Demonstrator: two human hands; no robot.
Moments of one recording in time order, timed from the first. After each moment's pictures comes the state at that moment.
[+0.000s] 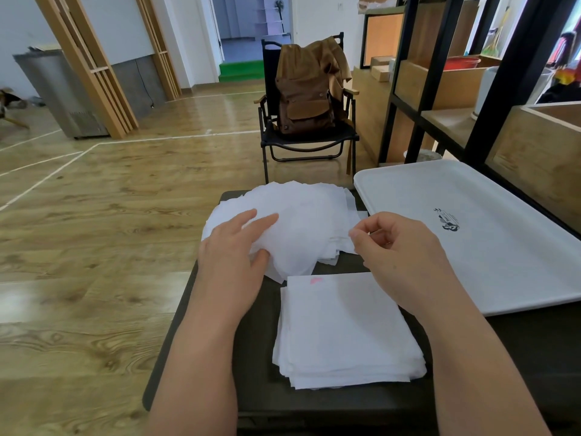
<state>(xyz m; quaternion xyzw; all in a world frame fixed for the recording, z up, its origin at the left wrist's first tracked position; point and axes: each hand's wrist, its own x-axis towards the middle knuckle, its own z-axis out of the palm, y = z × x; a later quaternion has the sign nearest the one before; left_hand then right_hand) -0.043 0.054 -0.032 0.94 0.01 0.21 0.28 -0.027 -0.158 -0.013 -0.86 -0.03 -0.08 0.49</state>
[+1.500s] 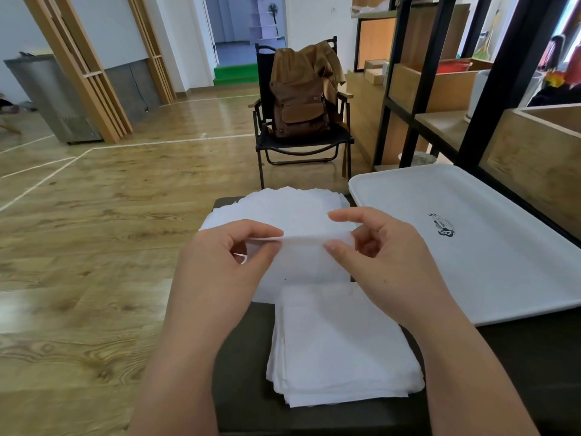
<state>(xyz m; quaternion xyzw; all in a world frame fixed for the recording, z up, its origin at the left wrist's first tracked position) -0.063 0.042 0.002 0.86 0.02 0.22 0.46 -0.030 -0.153 -0.009 -0.82 -0.12 -0.10 0.56</state>
